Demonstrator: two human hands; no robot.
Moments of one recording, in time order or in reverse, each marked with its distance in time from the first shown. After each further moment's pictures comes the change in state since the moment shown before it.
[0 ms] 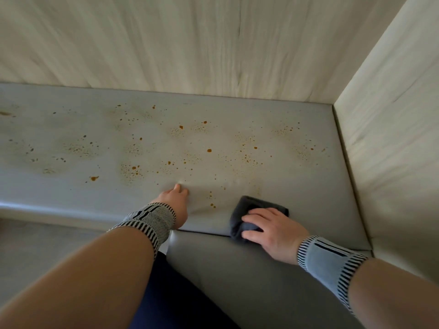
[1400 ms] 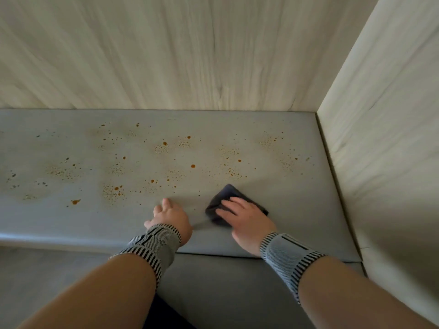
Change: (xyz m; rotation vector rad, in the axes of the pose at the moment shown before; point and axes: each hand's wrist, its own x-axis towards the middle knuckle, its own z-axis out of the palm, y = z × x) left_hand -0.001 0.053 -0.007 -0.093 0.039 -0.235; right_hand 0.047 0.017 -0.014 0.230 -0.166 0.450
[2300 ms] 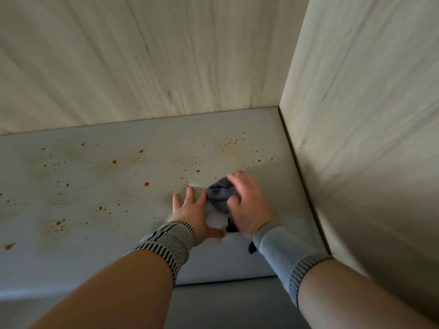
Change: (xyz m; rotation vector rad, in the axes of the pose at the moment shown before) left_hand 0.032 0.131 -0.013 0.087 -0.008 0.395; right_hand 0.001 0.083 -0.028 0.566 0.444 0.432
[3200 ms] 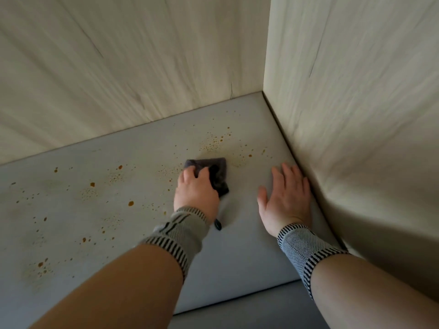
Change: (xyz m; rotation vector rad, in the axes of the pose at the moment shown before) left_hand 0.031 0.045 -0.044 -0.129 0.363 -0.058; right_hand 0.013 0.077 0.008 -0.423 0.381 0.263
